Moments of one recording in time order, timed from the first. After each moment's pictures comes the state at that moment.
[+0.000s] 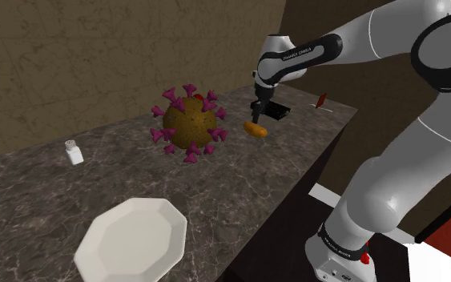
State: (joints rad) arm -0.07 -0.18 -0.33 -2.26 -0.15 2.15 -0.49
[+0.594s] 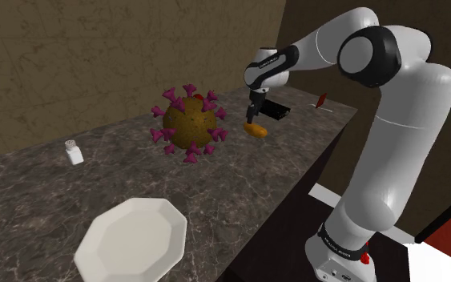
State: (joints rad) arm -0.13 0.18 -0.39 -2.01 0.01 2.25 -0.67
